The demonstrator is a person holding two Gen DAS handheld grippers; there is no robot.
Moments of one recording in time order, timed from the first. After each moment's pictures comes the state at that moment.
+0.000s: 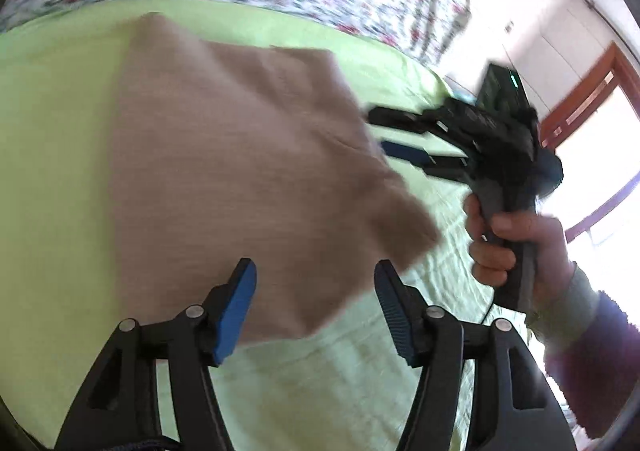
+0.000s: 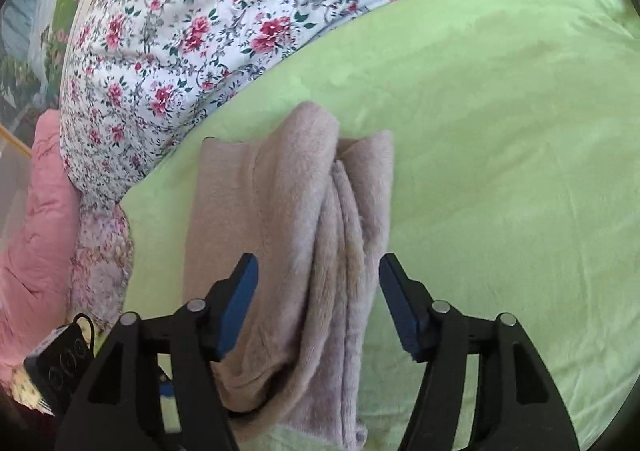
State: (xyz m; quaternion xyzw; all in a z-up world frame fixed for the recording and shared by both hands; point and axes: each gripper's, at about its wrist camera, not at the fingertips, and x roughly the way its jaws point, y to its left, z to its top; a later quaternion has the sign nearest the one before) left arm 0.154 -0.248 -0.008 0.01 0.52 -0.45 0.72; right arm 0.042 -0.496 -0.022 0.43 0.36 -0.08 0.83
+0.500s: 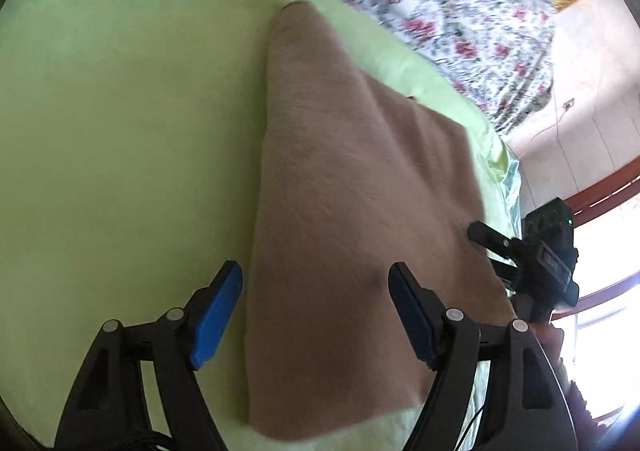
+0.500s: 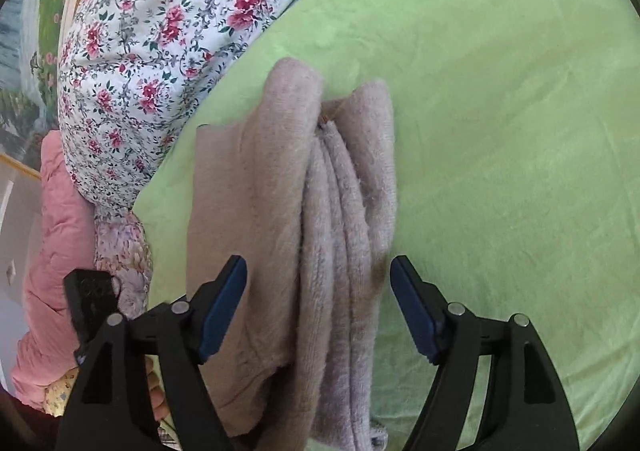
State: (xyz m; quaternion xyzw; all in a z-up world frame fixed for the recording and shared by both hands) left arm 0.286 -0.219 -0.055 -0.08 0.59 -0.36 0.71; right arm 0.058 -0.497 -0.058 0.47 0.37 -0.05 0.80
